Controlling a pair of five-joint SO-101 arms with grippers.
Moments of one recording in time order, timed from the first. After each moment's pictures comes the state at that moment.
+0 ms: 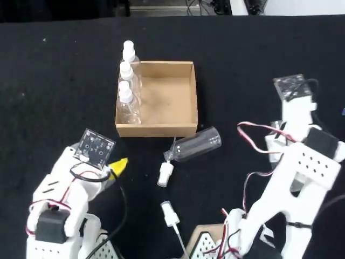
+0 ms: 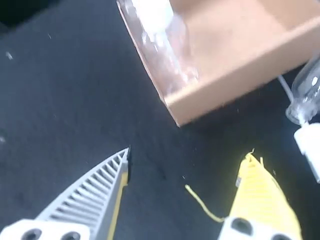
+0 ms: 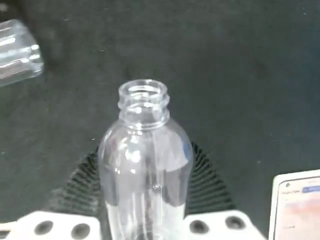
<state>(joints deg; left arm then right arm) 1.1 -101.0 72.1 69.4 -26.0 32.5 -33.8 31.9 78.8 37.4</state>
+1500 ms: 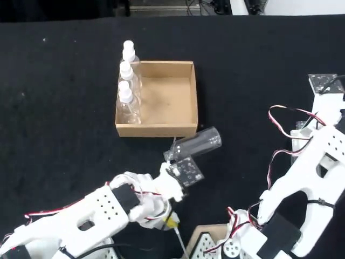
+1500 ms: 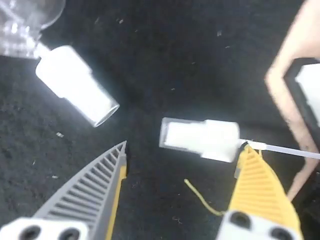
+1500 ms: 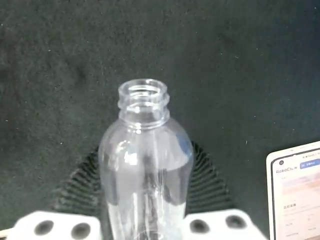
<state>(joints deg) 47.9 -47.0 70.5 52.1 -8.9 41.4 -17.5 20.0 78.8 37.4</state>
